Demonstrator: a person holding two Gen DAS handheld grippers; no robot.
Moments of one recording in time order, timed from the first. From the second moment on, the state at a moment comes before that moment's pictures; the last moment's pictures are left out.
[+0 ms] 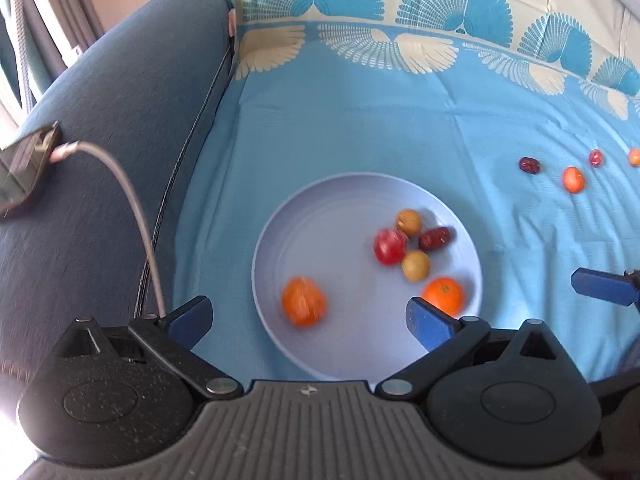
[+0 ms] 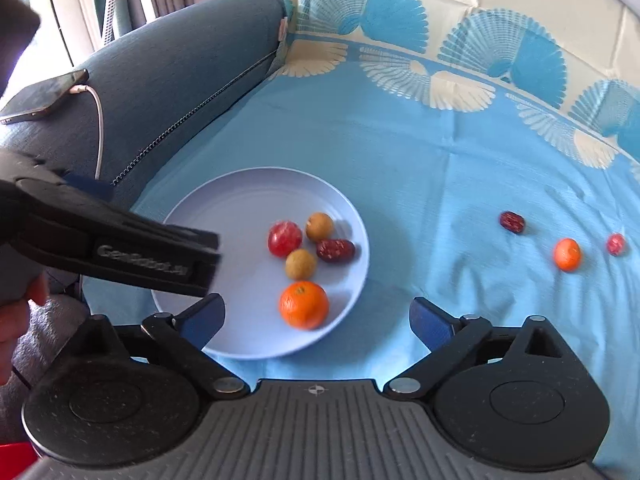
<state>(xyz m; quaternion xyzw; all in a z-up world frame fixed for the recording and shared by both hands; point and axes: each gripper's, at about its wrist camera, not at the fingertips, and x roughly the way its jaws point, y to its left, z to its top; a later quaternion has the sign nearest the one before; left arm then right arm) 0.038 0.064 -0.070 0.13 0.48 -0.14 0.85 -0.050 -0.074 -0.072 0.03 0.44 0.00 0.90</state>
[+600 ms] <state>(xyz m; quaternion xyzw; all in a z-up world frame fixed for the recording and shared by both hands) -0.073 0.093 -0.013 0.14 0.45 -0.10 0.88 -0.166 -0.071 -0.008 0.04 0.37 -0.03 0.93</state>
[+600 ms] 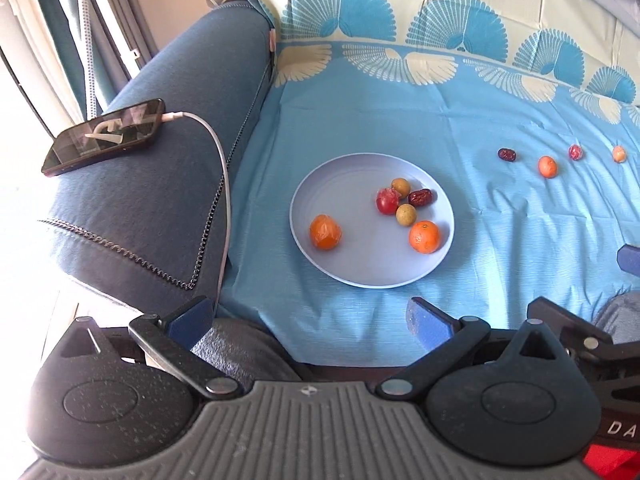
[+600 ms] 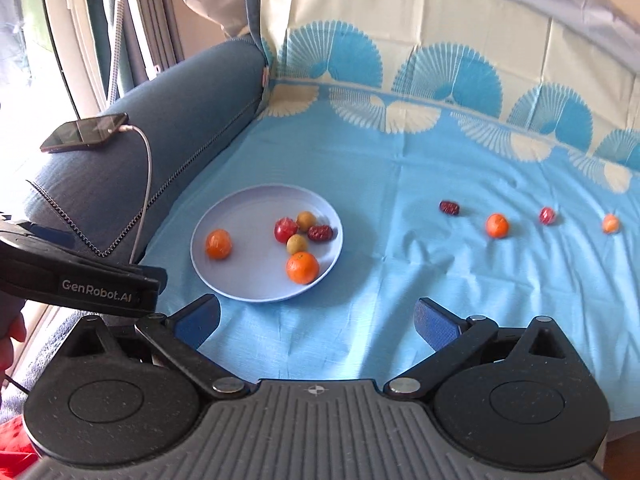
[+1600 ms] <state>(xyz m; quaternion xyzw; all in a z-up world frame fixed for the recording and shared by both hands) -0.119 0.087 0.021 0.14 0.38 -0.13 0.90 -0.209 -0.065 0.016 0.02 0.31 -0.02 0.95</state>
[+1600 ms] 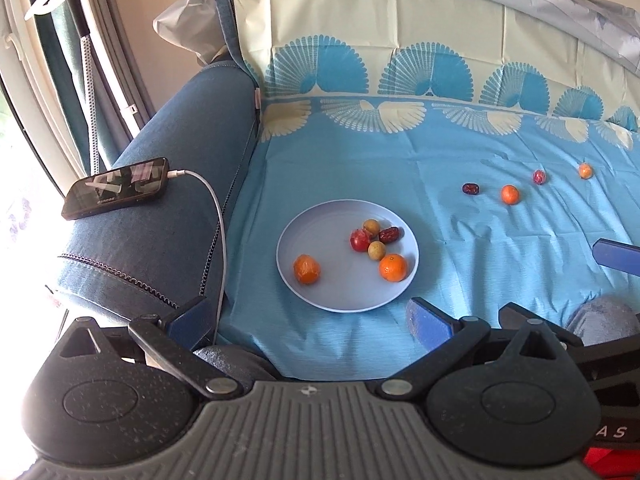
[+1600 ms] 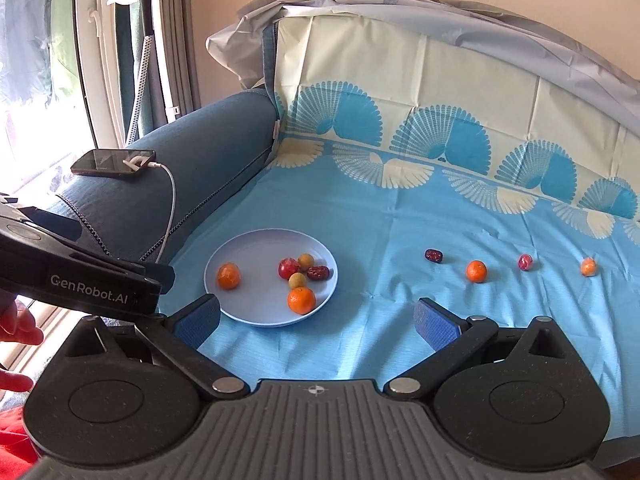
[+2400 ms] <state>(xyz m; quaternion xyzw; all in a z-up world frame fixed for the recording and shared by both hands) -0.100 0.042 0.036 0.14 0.37 -0.12 0.91 -0.207 -0.124 -0.011 0.12 0.34 -0.05 0.93</state>
